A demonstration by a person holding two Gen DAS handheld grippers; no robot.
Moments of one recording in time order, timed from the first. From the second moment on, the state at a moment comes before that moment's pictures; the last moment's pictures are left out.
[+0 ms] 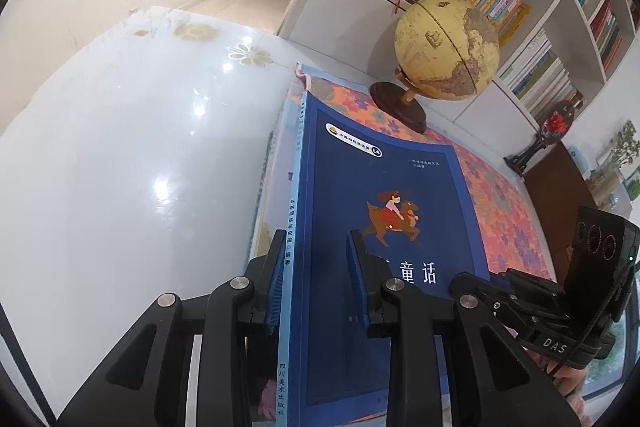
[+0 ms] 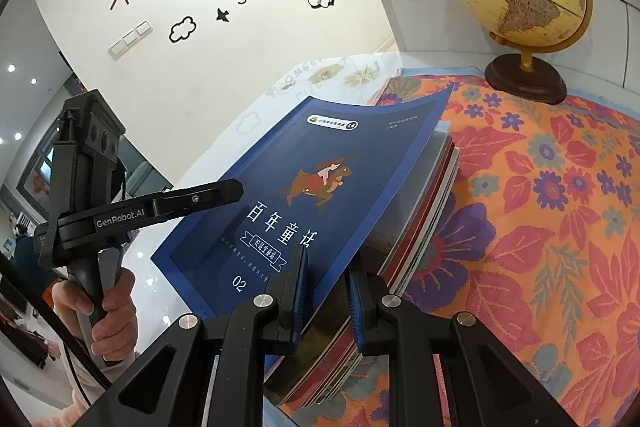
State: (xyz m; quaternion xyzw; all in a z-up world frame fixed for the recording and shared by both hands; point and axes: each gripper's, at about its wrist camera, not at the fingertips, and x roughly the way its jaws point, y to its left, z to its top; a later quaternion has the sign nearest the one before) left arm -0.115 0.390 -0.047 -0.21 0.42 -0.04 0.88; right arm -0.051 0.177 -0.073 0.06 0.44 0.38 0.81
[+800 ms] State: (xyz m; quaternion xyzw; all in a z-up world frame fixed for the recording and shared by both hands) left arm -0.109 0.379 -0.045 -0.12 0.45 0.05 0.89; right arm -0.044 0.181 -0.077 0.08 0.47 0.36 0.80
